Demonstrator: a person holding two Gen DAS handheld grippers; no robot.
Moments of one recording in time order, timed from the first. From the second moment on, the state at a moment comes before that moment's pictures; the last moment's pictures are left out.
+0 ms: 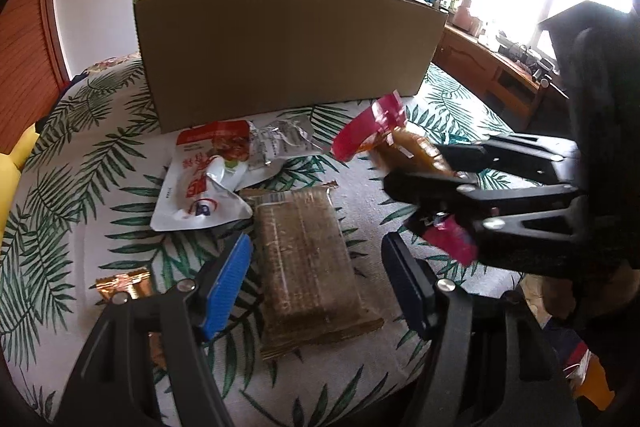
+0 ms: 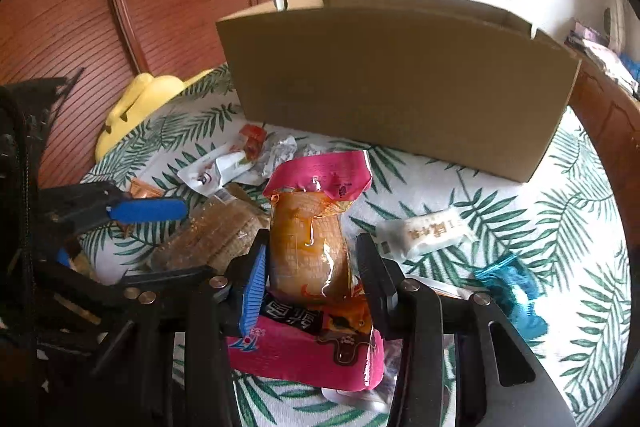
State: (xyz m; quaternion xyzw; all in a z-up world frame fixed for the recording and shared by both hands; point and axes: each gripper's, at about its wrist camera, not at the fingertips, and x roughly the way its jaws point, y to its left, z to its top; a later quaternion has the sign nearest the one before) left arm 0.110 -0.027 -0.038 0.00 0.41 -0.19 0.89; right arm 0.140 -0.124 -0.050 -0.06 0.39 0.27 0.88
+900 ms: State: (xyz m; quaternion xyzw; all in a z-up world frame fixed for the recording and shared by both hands) left arm 0.102 -0.055 -0.033 0.01 0.41 -0.20 0.89; right arm 0.114 -0.153 -0.046 -0.04 0.38 0.25 0.89
